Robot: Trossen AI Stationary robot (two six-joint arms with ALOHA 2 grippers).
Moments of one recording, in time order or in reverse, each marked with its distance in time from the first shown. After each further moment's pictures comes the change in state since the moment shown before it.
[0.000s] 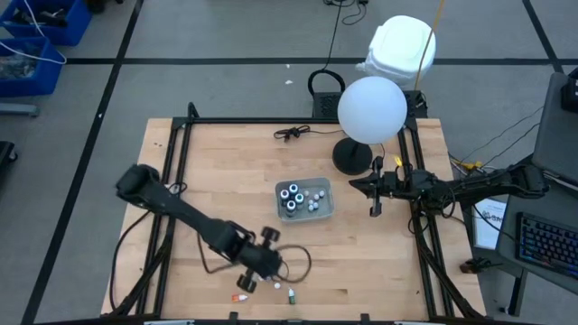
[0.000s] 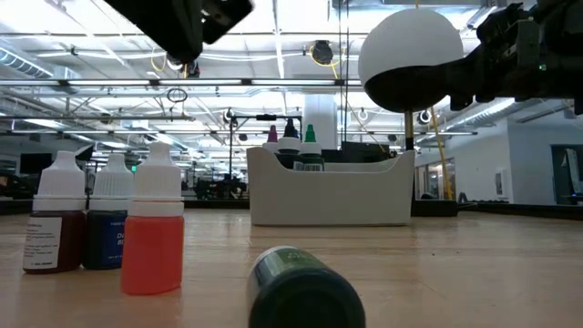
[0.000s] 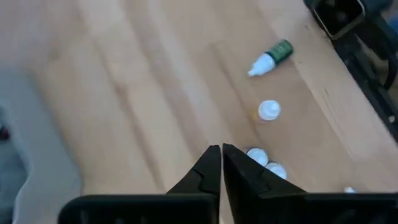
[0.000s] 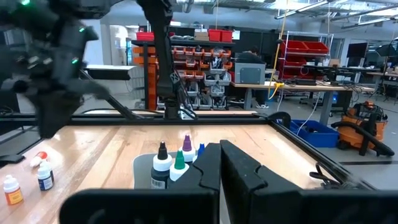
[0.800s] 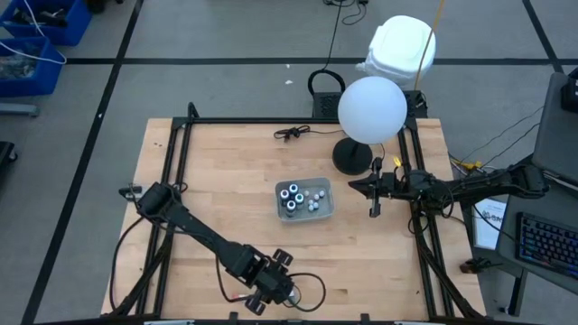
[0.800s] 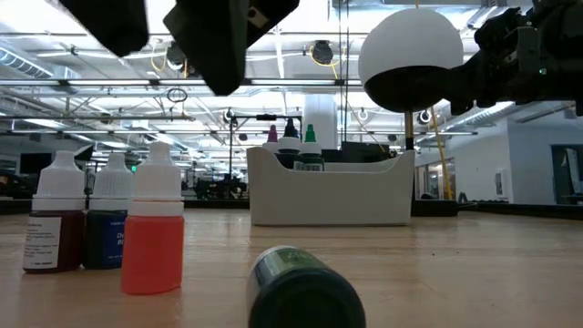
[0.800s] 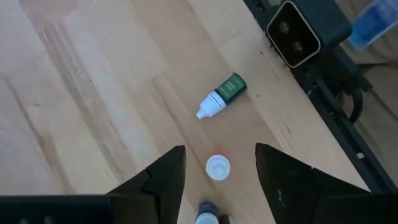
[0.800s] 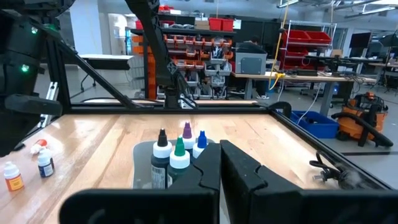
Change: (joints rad) left arm -0.061 0.236 0.216 -0.011 0.066 -0.007; right arm 0.000 0.000 0.000 -0.046 0.000 0.000
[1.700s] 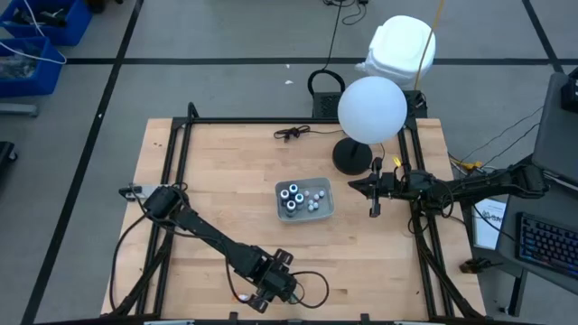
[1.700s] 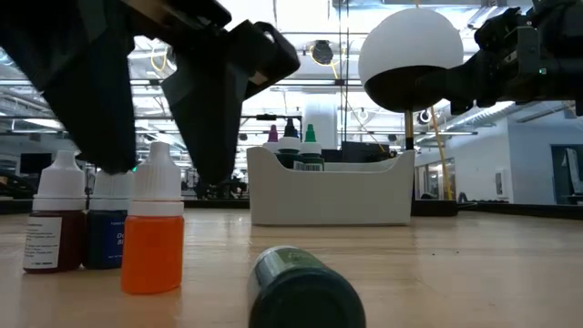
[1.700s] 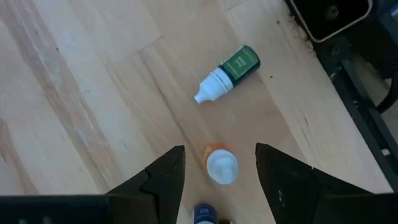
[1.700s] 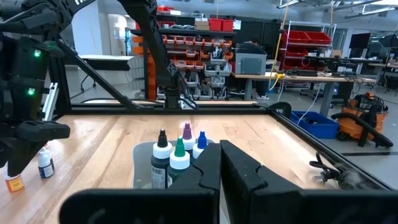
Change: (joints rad) left arm 0.024 0.070 -0.002 -0.006 0.052 -0.029; right arm 0.000 0.001 0.000 0.003 0.000 0.001
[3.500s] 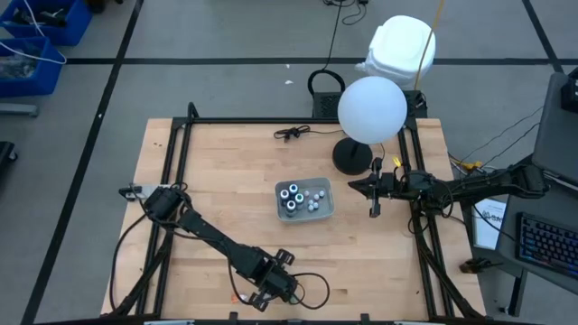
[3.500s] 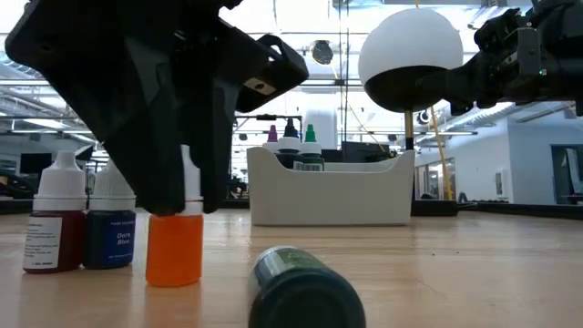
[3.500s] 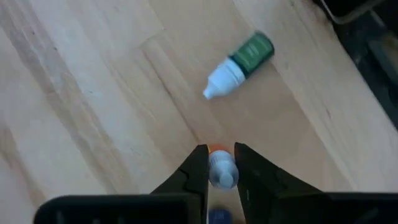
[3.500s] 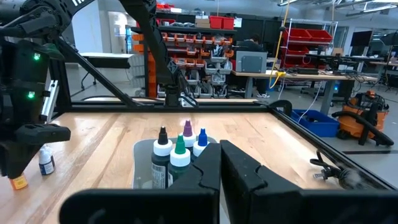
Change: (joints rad) left arm 0.003 0.021 0.000 -0.001 -0.031 0.062; right arm 0.000 0.000 0.000 -0.009 -0.002 0.000
